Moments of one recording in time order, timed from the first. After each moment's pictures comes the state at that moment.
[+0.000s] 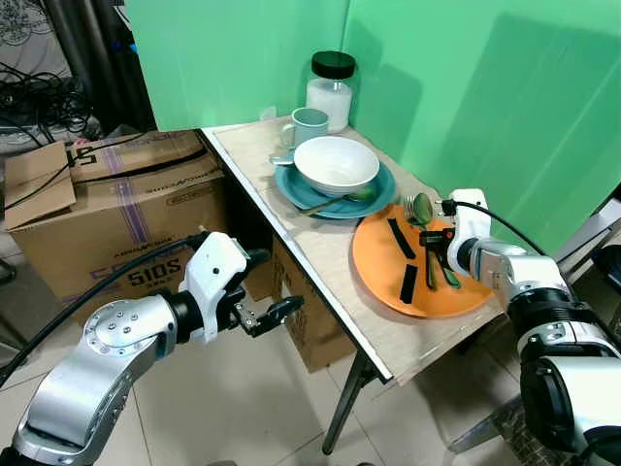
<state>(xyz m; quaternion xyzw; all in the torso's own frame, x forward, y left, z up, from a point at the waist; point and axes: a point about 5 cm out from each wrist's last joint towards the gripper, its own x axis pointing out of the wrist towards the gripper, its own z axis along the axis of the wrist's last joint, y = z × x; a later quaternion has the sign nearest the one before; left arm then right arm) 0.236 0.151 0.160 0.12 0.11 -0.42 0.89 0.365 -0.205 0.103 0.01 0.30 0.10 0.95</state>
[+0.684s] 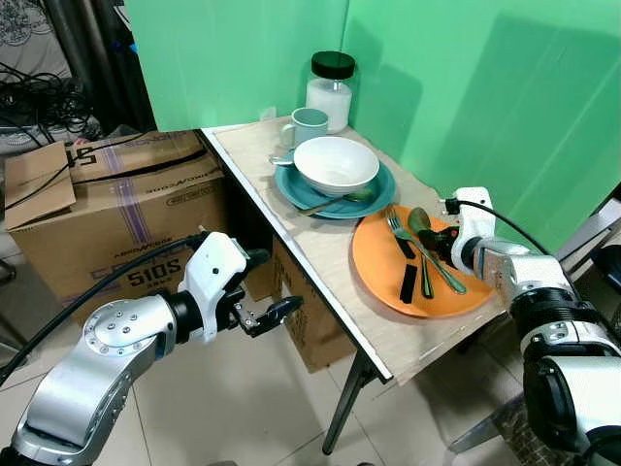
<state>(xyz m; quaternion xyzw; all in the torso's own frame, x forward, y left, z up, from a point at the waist) 0.236 0.152 0.160 0.12 0.11 -0.42 0.89 0.366 -0.212 0.104 -0.04 0.29 0.08 0.95</state>
